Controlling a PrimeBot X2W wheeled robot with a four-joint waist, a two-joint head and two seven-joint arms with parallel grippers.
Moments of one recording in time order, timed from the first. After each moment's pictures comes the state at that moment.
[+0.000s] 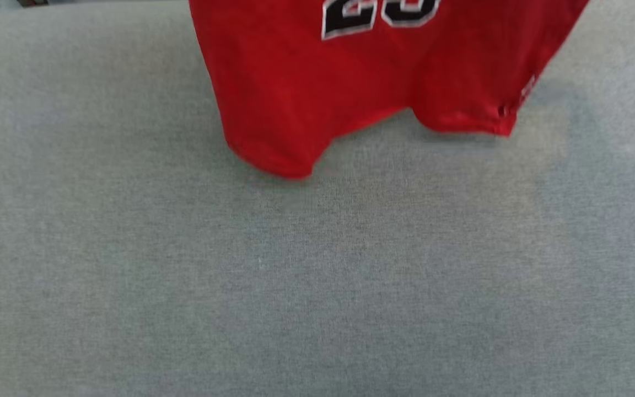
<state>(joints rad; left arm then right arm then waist) -1.08 0.60 -0.09 0.05 -0.40 -0.09 0.17 -1.20 -0.60 0.03 0.27 0.31 0.13 0.31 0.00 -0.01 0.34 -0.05</state>
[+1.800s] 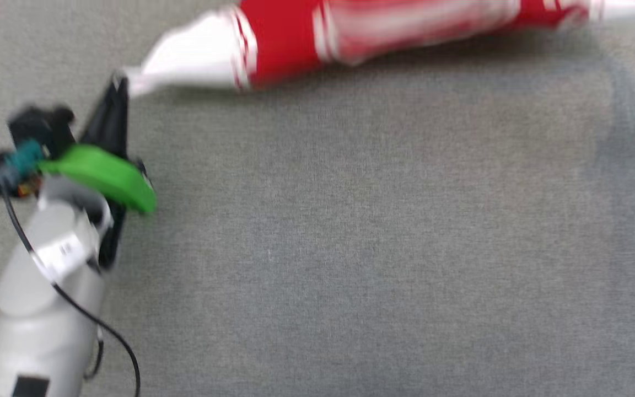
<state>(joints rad) -0.67 0.37 -0.24 0.55 -0.46 -0.13 -0.26 -0.88 -0.56 0.27 0.73 0.37 0.13 -0.24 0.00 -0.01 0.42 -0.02</state>
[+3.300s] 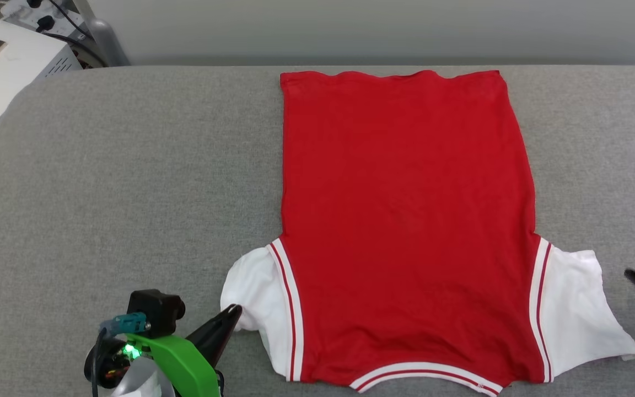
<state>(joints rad) 0.02 0.45 -0.38 -0.12 -0.66 -0.08 0.25 -0.04 -0.63 -0.04 0.05 0.84 0.13 0.66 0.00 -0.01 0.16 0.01</state>
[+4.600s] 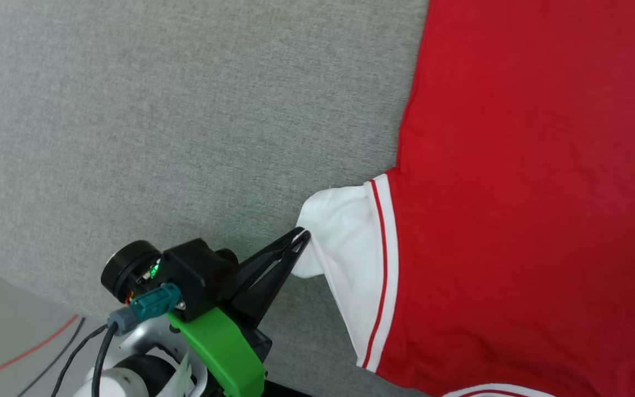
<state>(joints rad) -0.17 0.50 -0.48 -0.58 -0.51 -0.05 0.39 -1.10 -0.50 -0.29 0.29 0.15 0.13 1.24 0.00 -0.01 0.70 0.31</state>
